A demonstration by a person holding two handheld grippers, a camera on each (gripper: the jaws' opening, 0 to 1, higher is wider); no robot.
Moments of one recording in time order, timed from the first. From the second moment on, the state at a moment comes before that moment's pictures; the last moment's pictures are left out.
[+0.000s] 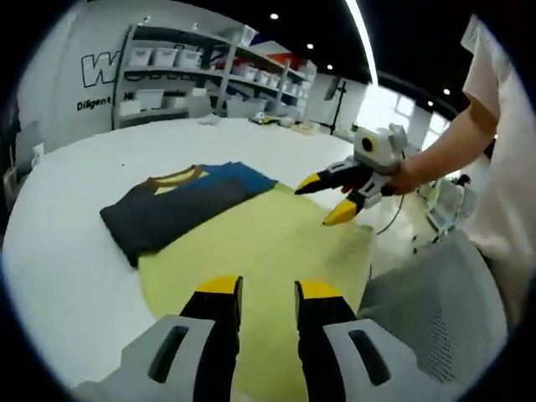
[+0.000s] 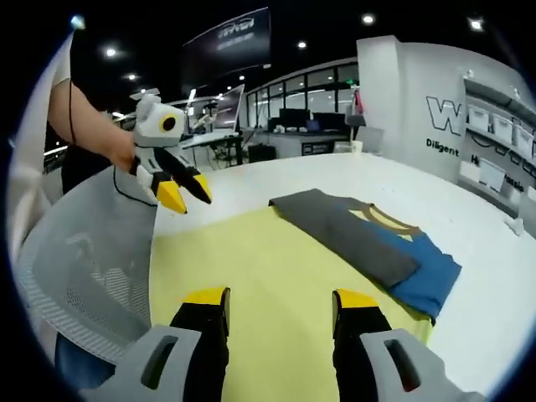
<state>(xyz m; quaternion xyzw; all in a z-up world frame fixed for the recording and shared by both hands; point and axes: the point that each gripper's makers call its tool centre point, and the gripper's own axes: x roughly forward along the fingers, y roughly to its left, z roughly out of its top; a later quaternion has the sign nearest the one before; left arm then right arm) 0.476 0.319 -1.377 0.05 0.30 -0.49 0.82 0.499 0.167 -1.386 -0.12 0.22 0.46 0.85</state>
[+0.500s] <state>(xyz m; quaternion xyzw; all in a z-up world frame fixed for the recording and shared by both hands) 0.423 0.348 -1.424 0.19 0.35 -0.54 0.74 0.444 0.135 -1.404 -0.16 0.24 0.49 0.82</state>
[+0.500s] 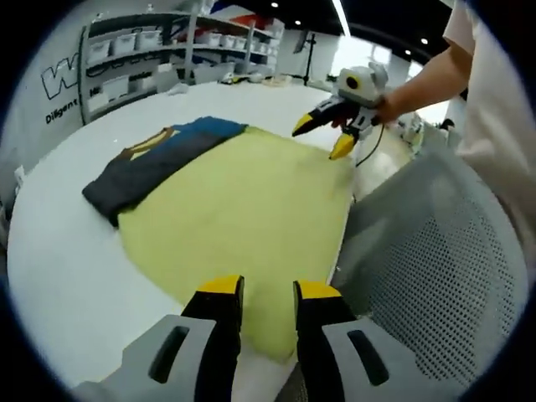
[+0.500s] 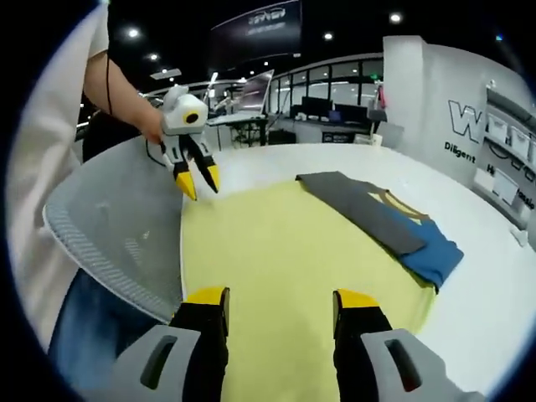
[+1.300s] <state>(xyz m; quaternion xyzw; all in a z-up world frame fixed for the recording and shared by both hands) 0.409 0.380 -1.443 0.29 0.34 -0.58 0.68 0.393 0.082 -1.438 -0.23 0.29 0.49 0.79</state>
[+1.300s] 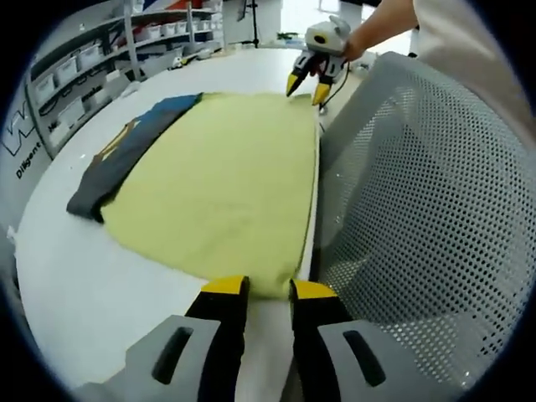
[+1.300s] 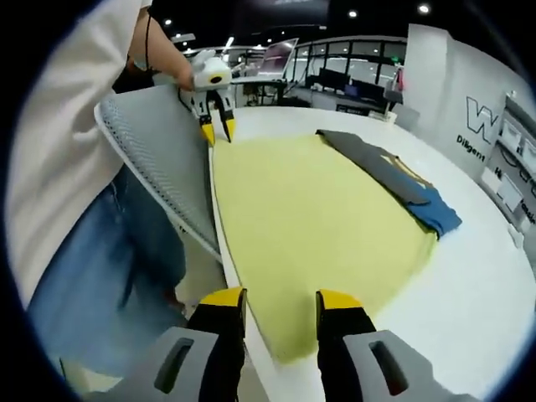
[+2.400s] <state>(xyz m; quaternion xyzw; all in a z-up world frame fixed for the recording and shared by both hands) 0.408 0.385 -1.429 0.29 0.35 -0.59 0.67 0.386 0.058 -1.429 -0.27 0.29 0.51 0.76</state>
